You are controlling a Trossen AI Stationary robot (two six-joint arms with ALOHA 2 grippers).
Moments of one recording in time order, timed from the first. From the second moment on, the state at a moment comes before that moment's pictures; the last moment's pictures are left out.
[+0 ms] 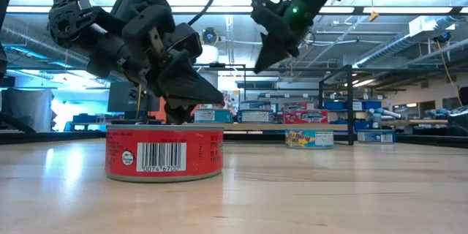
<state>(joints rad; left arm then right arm) -0.04 1.71 0.53 0.82 0.23 -0.43 -0.20 1.63 1.23 -0.45 0.16 0.14</state>
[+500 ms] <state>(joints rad) -0.04 1.67 0.53 0.61 0.27 -0.24 0.02 1.60 0.94 0.23 0.16 0.32</state>
